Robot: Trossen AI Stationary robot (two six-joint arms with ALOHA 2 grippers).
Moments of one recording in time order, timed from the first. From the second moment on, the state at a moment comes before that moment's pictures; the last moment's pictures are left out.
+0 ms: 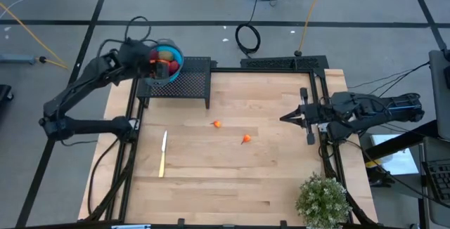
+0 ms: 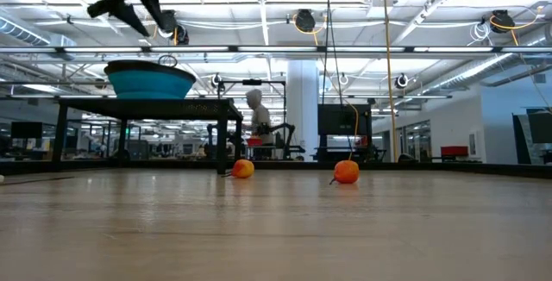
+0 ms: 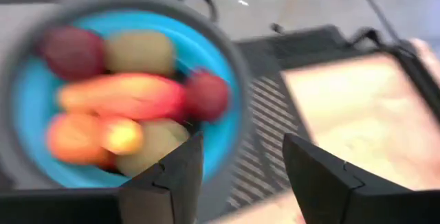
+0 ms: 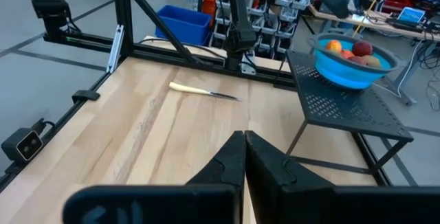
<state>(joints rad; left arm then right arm) 0.66 1.01 1.27 -1.00 -0.19 -0.59 0.16 0.71 0.90 -0.44 0.10 -0.12</state>
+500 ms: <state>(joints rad) 0.12 1.03 1.27 -1.07 -0.18 -1.00 0.16 0.74 0.90 -0.45 0.10 -0.13</state>
